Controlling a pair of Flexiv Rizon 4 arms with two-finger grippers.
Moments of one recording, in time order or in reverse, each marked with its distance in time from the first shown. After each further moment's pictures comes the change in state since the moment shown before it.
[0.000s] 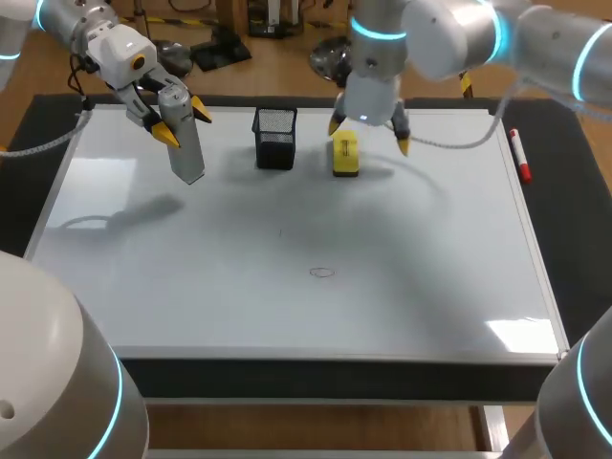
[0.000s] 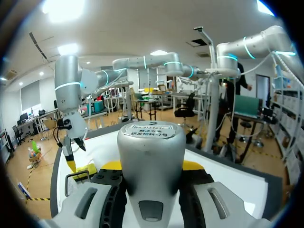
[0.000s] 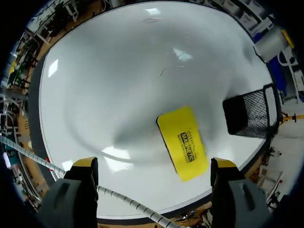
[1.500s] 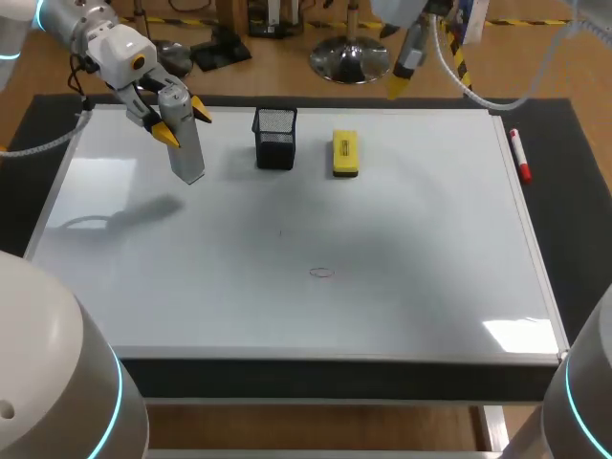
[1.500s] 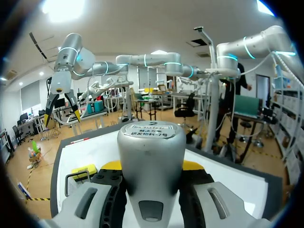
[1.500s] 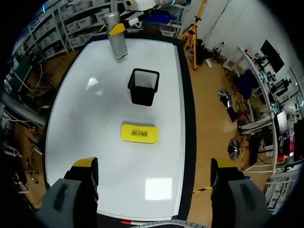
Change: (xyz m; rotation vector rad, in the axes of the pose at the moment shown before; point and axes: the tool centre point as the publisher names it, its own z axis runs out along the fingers) left arm 0.000 0.000 0.000 0.000 0.000 0.000; right arm -0.014 -0.015 -0.155 -0.141 -0.285 1.073
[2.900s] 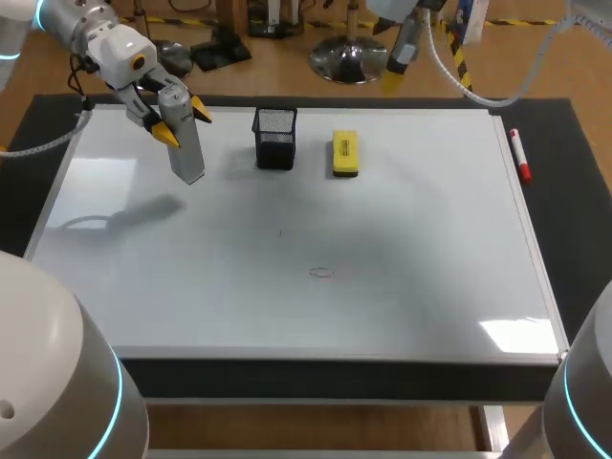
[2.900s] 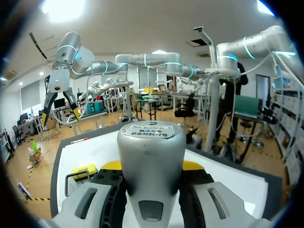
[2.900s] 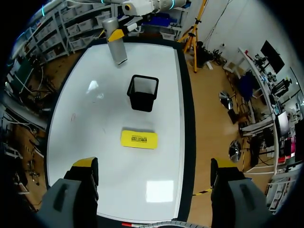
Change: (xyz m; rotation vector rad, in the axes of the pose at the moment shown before) left arm 0.000 0.000 0.000 0.000 0.000 0.000; right arm -0.005 0.013 -0.002 -0.020 0.009 0.009
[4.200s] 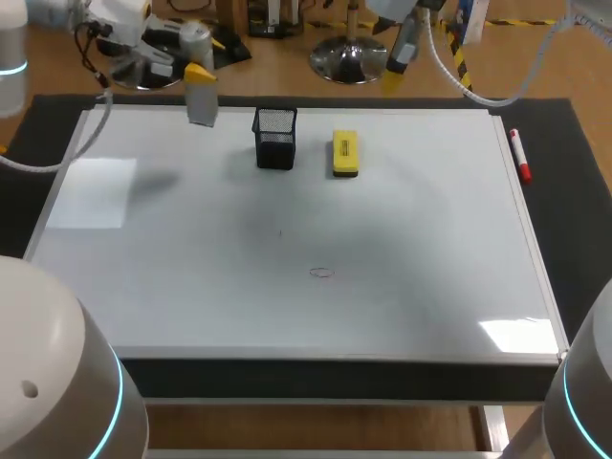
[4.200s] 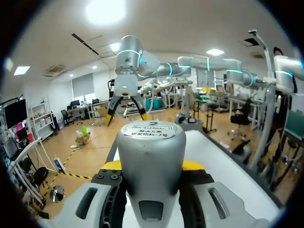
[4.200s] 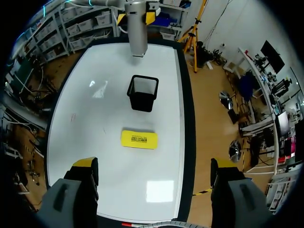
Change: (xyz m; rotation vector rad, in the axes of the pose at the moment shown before) left arm -0.108 -0.043 -0.051 -0.033 -0.560 -0.121; right arm 0.000 0.000 0.000 0.001 0.001 0.000
